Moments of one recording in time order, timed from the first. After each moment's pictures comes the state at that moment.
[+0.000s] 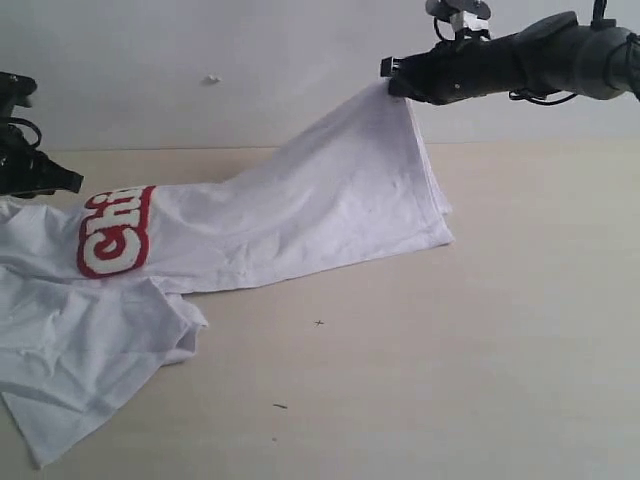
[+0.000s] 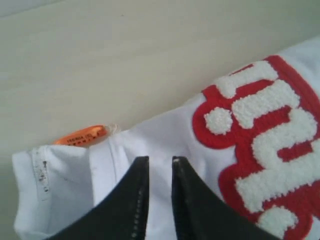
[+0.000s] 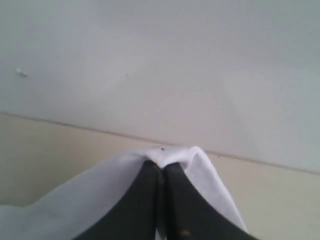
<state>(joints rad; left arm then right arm) 0.02 1.95 -1.26 -0.25 0.28 0.51 -0.02 2.44 -2.05 1.15 0.50 -0.89</state>
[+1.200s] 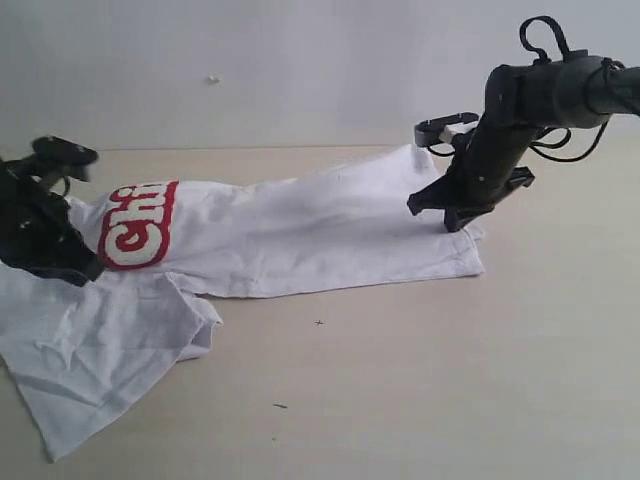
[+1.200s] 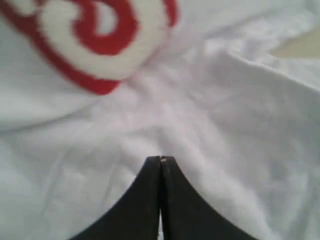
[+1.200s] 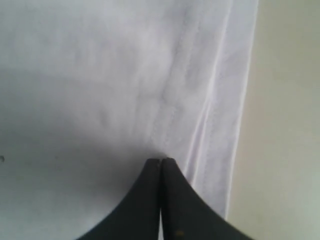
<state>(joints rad) -0.10 1.83 -1.09 -0.29 0.64 0.64 0.04 2.38 -1.75 0.05 0.81 -0.16</state>
